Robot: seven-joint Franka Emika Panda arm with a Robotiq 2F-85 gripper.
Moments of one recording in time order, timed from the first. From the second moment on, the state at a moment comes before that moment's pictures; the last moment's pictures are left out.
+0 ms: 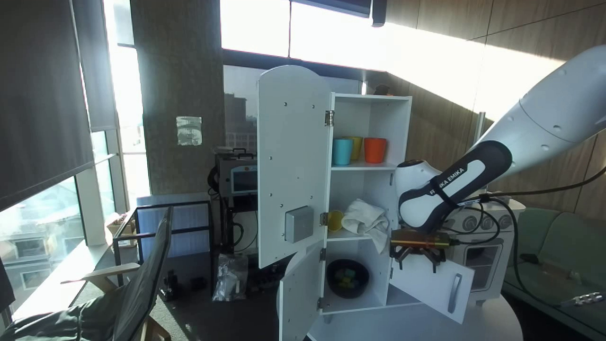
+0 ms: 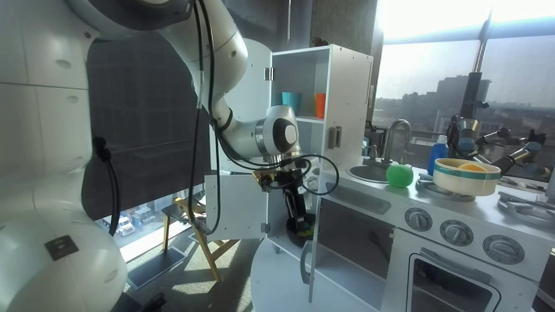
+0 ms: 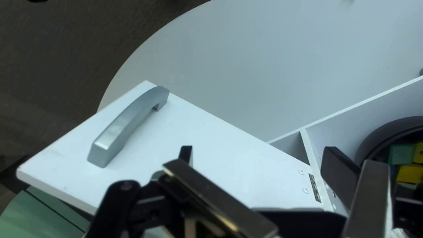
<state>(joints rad) -0.06 0.05 -0.08 -2.32 -0.37 2.36 0.94</state>
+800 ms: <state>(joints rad) -0.07 0.10 -0.11 -2.32 -0.44 2.36 1.27</state>
